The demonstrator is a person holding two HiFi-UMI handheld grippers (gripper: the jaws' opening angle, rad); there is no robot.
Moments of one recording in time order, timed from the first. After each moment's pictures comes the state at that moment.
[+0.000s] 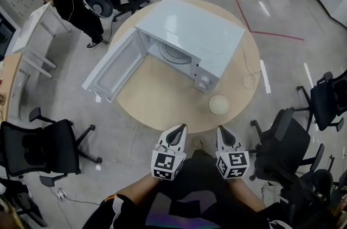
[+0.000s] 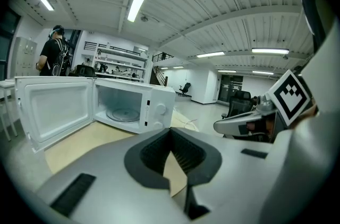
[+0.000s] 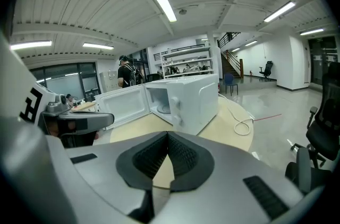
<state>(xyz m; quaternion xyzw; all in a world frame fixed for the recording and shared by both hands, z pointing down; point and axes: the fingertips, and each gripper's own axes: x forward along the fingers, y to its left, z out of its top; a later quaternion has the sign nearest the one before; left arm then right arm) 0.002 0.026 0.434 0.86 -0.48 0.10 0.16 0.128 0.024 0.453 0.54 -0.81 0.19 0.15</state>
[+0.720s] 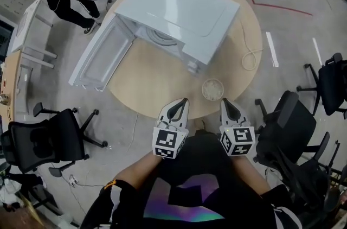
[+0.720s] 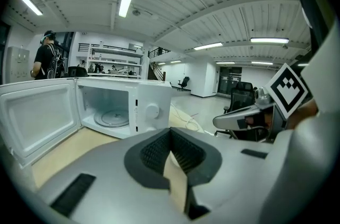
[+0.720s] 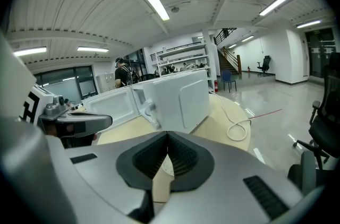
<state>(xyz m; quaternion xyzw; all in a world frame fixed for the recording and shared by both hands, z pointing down) 0.065 -0.042 0.453 0.86 -0.47 0.14 0.14 0.190 -0.046 0.475 0.54 -0.80 0.21 0.14</state>
